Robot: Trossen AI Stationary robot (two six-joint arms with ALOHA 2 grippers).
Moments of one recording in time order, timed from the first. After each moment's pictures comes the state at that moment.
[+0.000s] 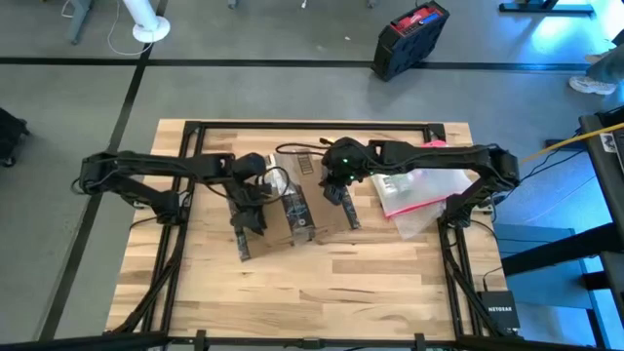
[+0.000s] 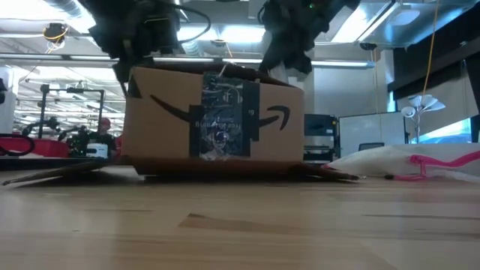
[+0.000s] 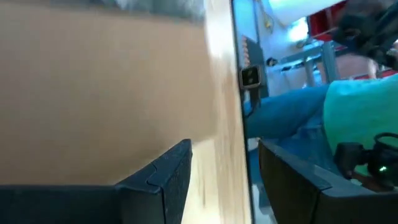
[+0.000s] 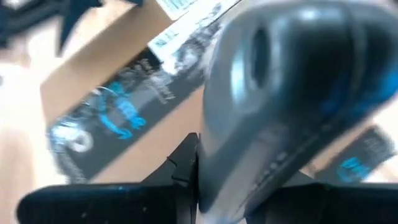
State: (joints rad) left arm 0.21 1.30 0.80 -0.48 0.84 -0.22; right arm -0.16 1.58 1.29 -0.55 -0.08 0.30
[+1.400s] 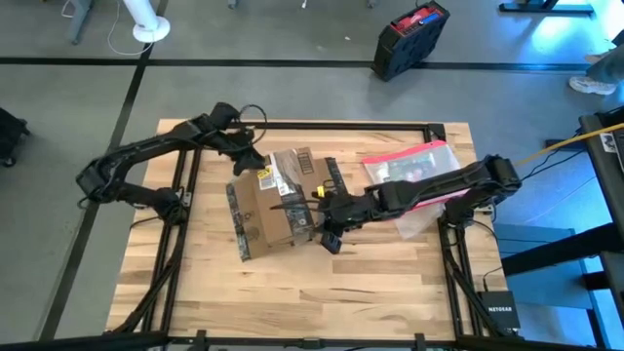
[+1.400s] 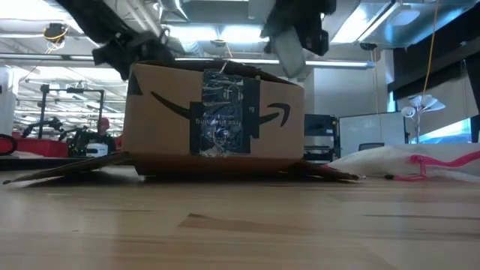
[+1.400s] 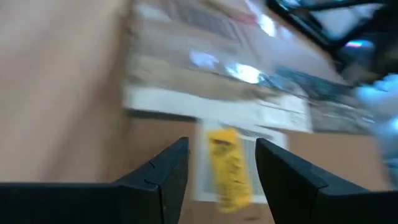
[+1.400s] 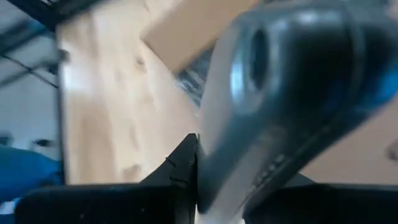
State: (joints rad) left arm 0.80 1.29 0.80 -0.44 0.76 0.15; right arm 0.20 1.62 1.30 -0.50 0.07 0.60
